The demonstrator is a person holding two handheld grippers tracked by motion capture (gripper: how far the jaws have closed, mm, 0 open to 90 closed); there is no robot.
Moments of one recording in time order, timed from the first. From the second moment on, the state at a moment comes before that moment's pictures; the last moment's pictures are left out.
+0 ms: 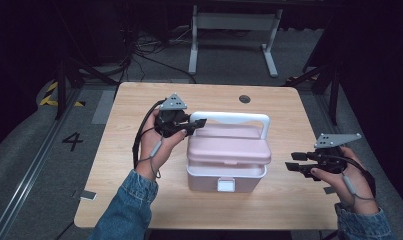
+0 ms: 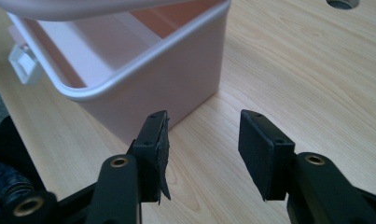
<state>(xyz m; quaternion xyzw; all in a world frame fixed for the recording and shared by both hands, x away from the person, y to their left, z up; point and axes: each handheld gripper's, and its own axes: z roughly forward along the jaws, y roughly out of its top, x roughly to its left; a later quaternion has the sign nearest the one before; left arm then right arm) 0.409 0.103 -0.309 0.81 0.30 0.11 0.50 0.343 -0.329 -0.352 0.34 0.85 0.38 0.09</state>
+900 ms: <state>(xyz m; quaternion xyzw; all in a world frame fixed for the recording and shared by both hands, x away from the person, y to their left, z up) 0.433 0.103 -0.298 0.80 0.33 0.07 0.50 0.351 -0.290 -0.343 0.26 0.84 0.47 0.06</state>
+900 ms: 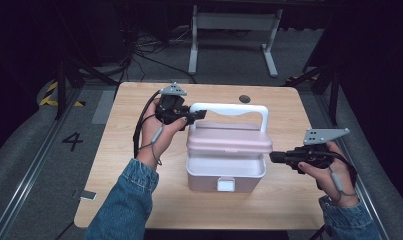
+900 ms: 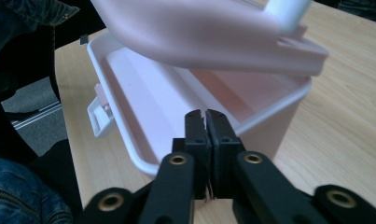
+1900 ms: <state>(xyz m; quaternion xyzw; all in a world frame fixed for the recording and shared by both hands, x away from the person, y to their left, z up) 0.424 0.108 -0.290 0.80 0.32 0.11 0.49 0.355 -0.278 -0.344 0.24 0.80 0.55 0.08</state>
